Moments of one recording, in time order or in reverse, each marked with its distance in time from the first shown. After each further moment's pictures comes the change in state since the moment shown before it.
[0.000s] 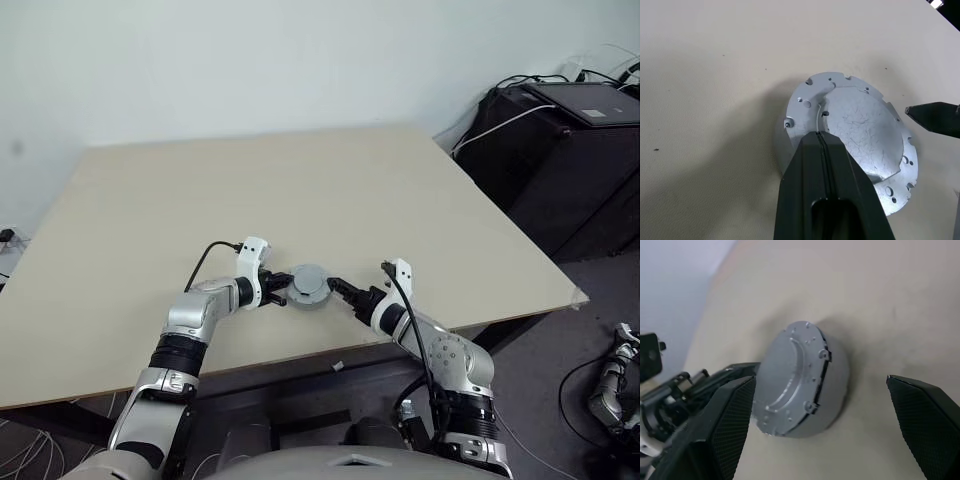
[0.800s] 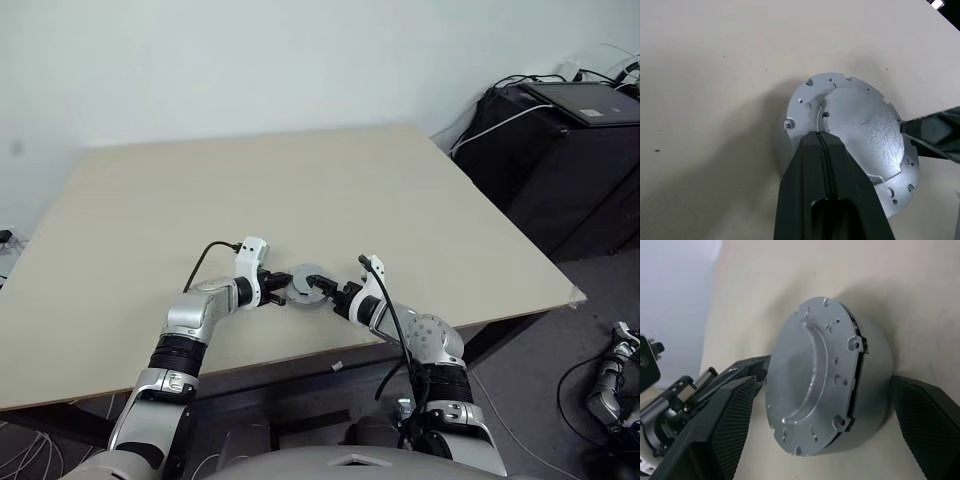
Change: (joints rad) left arm 0.003 -0.002 0.009 -0.001 0.005 0.000 0.001; right arm -0.140 0.028 0.000 0.264 0.081 -0.008 -0.051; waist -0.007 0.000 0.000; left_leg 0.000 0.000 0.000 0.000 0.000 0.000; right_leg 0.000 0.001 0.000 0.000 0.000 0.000
